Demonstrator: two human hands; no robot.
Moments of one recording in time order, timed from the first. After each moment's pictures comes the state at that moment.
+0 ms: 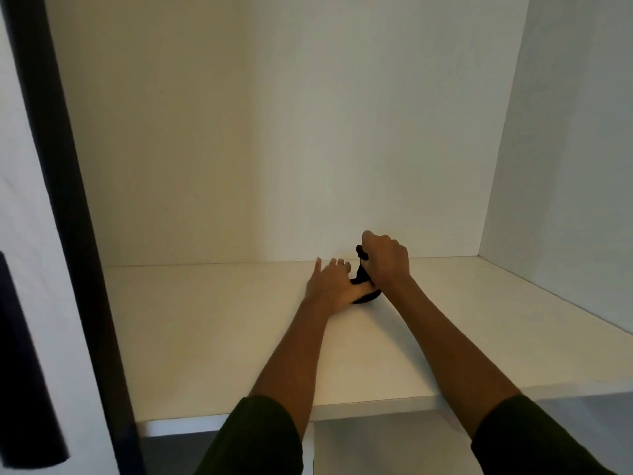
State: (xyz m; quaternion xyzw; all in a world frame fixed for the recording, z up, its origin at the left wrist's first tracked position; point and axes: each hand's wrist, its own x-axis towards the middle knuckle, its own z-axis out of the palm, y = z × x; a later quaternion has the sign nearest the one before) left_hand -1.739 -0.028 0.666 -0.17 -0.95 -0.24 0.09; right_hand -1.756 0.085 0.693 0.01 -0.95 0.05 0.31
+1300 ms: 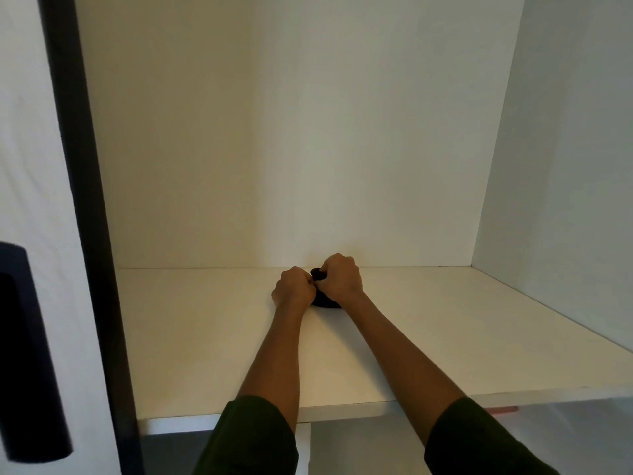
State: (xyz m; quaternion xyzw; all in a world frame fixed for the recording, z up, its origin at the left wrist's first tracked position) left_hand -1.750 -0.070 0.666 0.04 -0.92 -0.38 0.12; right_hand -1.764 0.021 0.679 0.02 -0.95 0.25 0.20
